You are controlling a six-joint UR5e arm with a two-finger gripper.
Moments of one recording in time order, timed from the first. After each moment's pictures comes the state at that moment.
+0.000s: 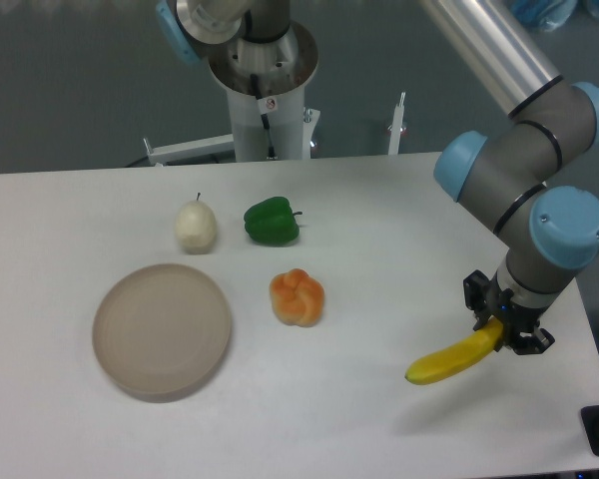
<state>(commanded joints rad) 2.46 -2.24 -1.19 -1.23 1.55 1.54</state>
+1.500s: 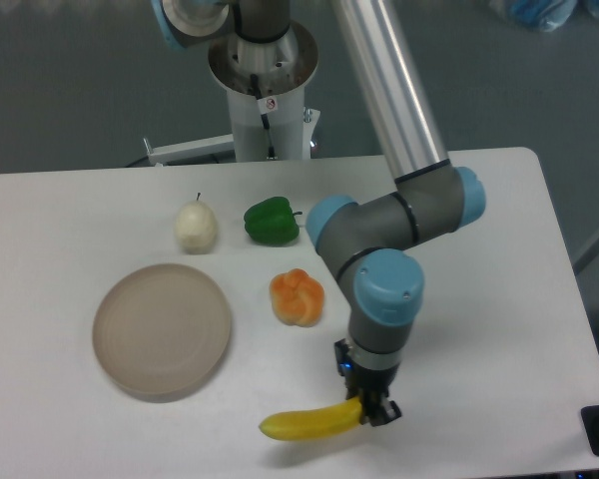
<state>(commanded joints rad) 2.20 -2.25 -1.42 -0.86 1.45 1.51</state>
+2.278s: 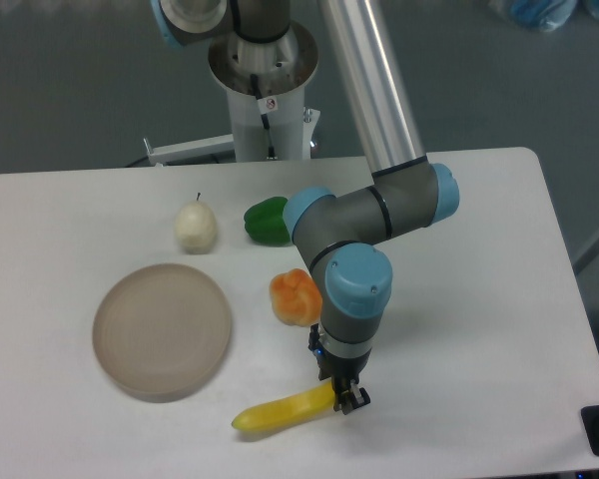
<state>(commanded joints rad) 2.20 -2.22 -1.47 -0.85 1.45 1.54</state>
